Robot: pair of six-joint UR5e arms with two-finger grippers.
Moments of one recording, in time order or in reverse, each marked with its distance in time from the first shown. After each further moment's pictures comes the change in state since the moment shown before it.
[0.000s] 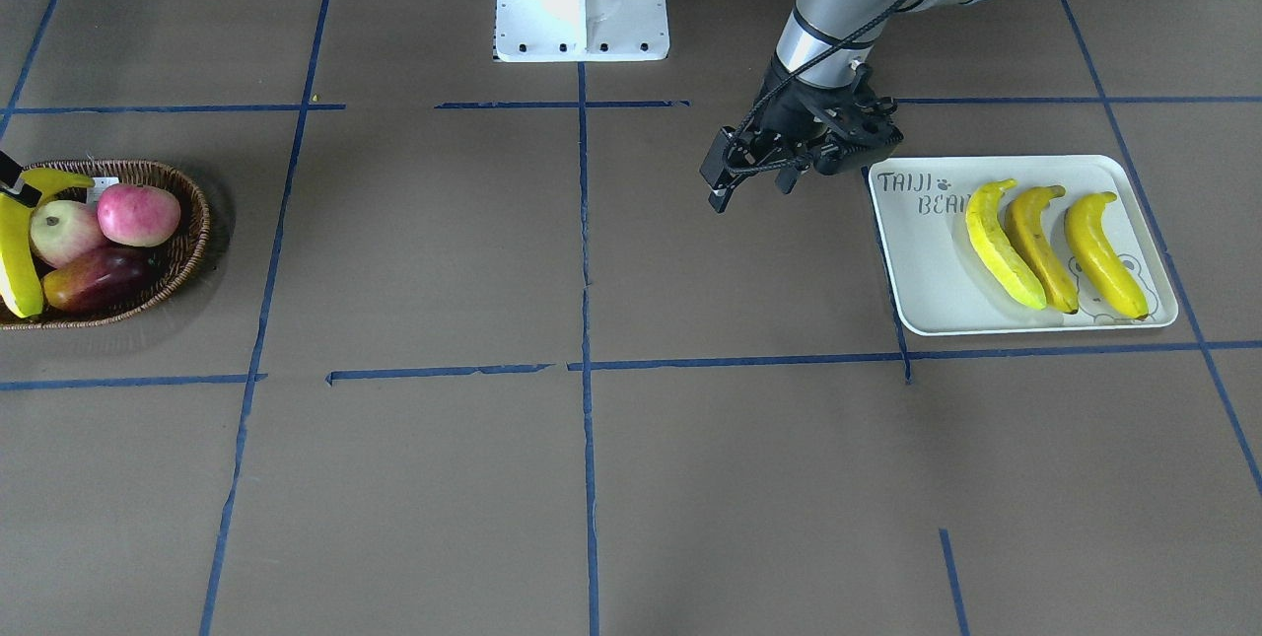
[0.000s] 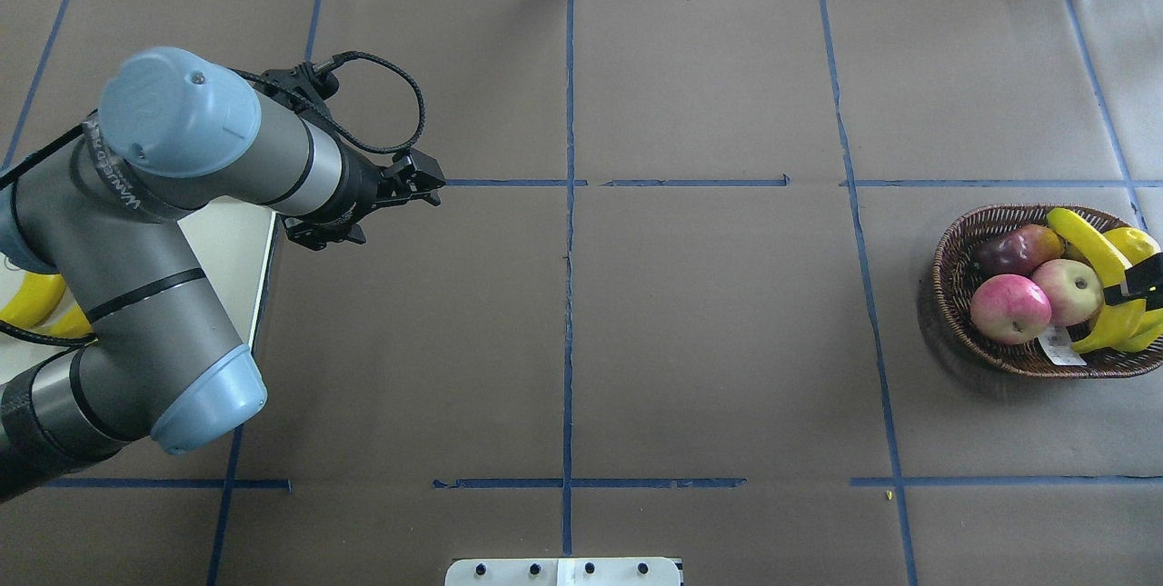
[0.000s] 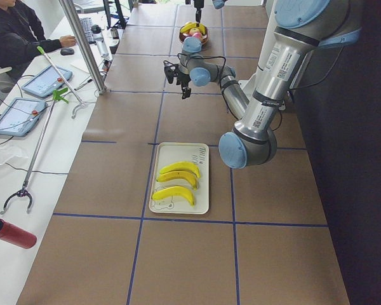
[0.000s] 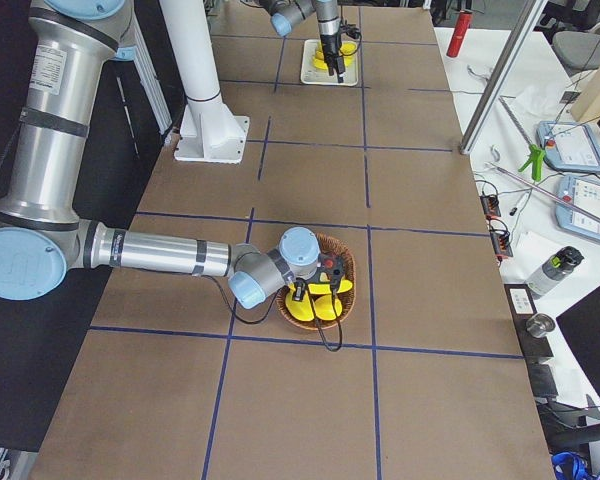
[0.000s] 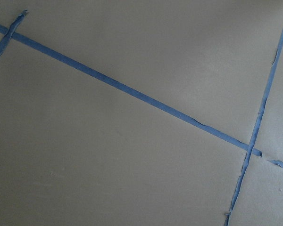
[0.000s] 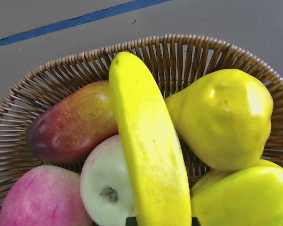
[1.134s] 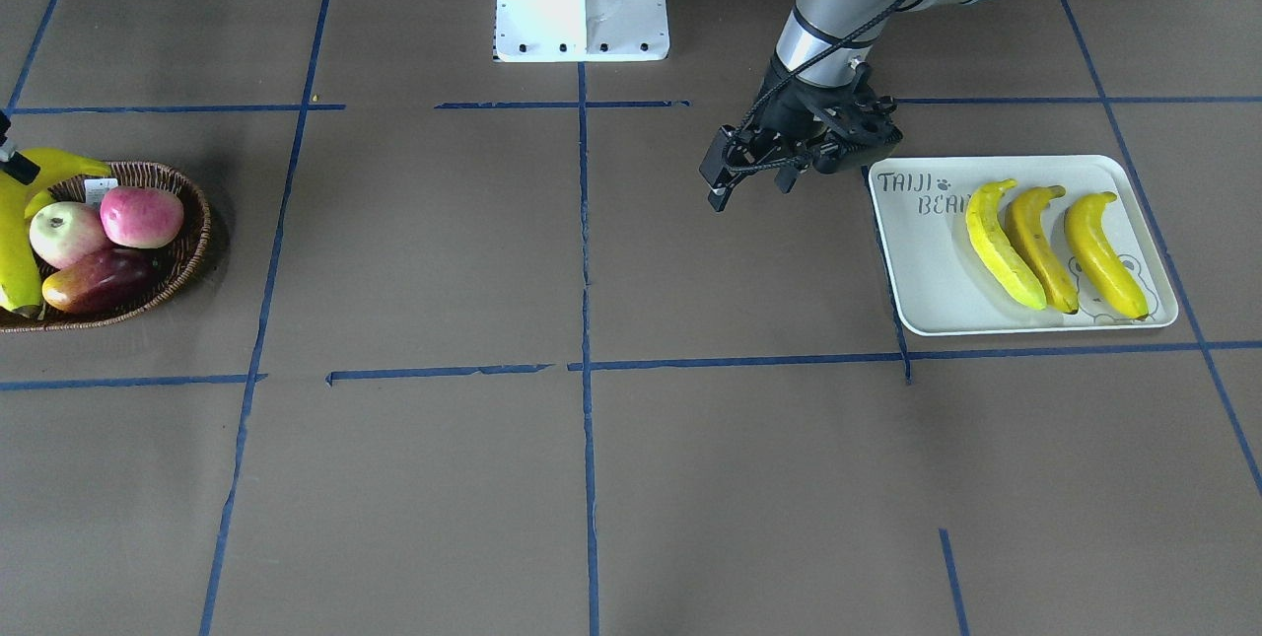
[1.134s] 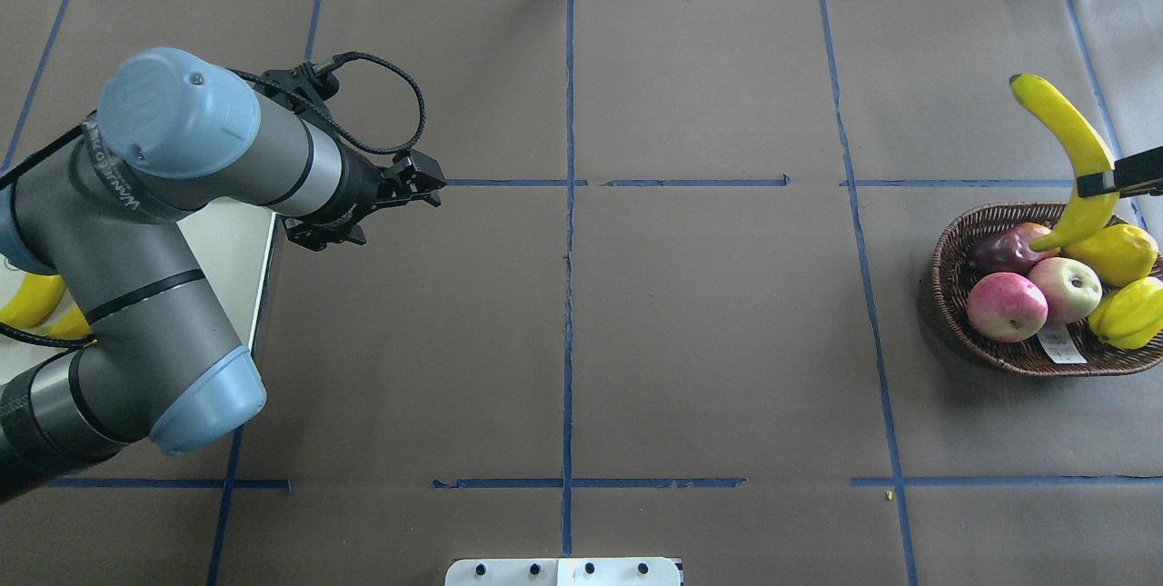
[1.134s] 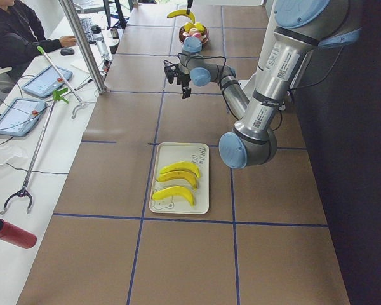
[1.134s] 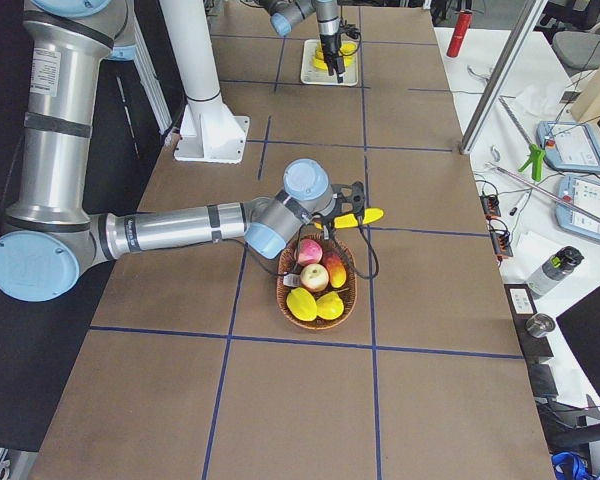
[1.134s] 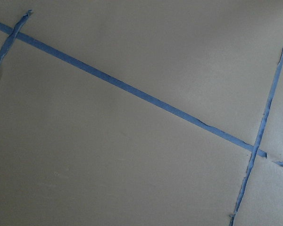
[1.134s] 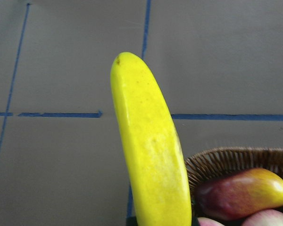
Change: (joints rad) left arm 0.002 -0.003 -0.007 -0.002 -0.002 0.002; right arm 0.051 0.164 0.246 -0.004 0.034 0.059
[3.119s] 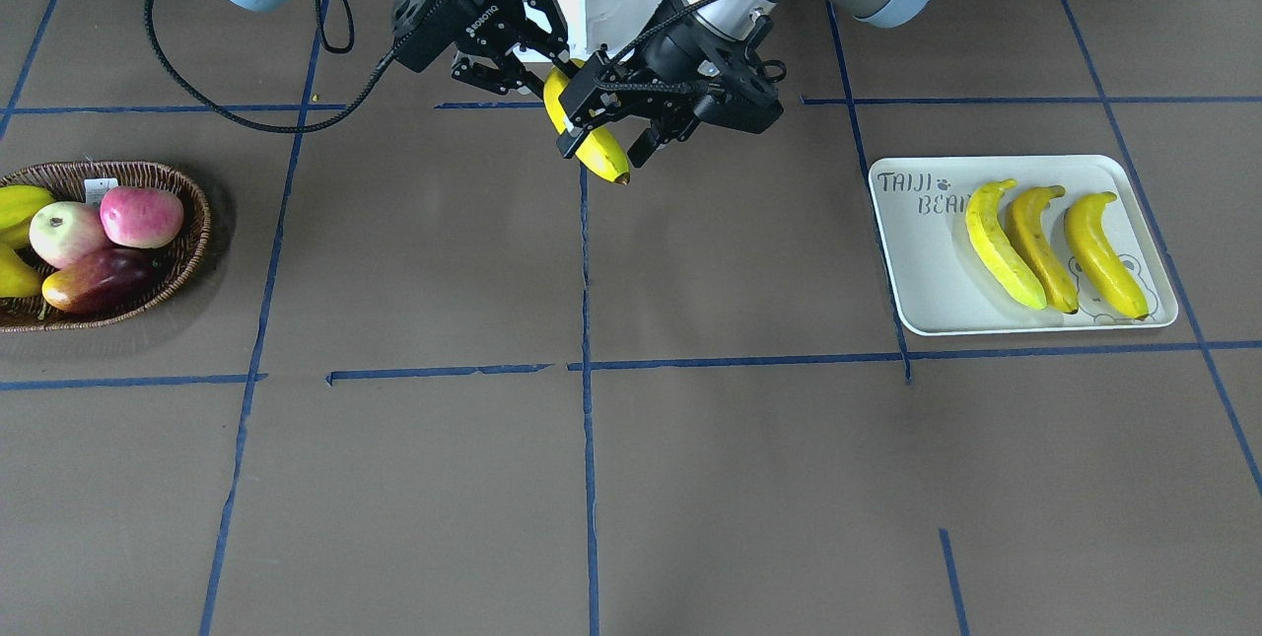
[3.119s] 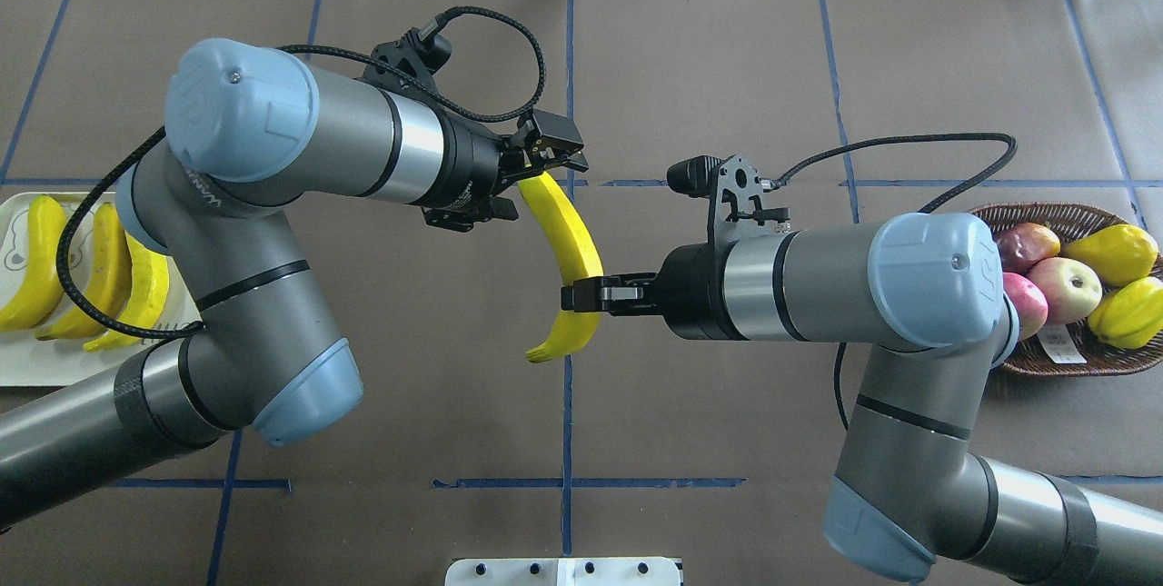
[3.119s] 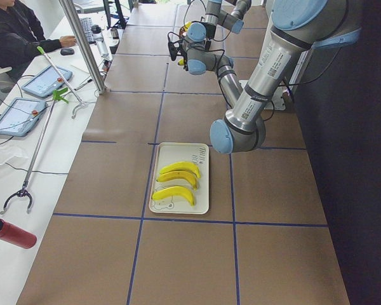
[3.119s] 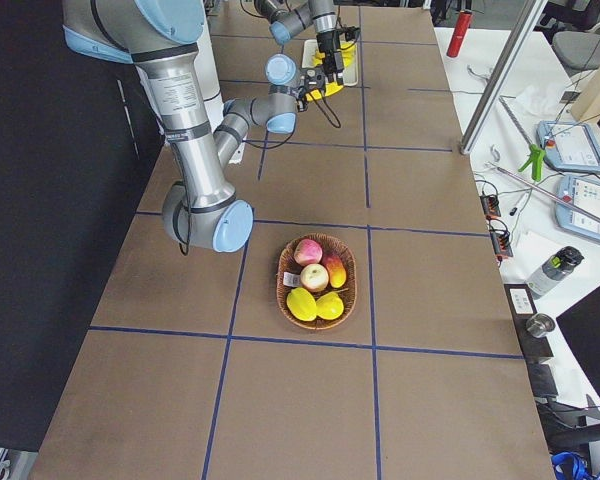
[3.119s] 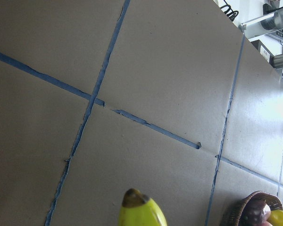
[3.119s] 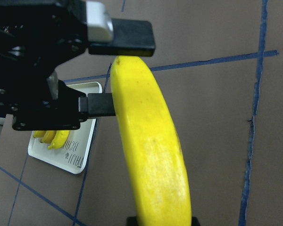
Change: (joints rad) left arm 0.055 -0.168 0.116 -0.366 -0.001 -0.149; right arm -0.785 0.479 0.083 -0.031 -0.662 0.475
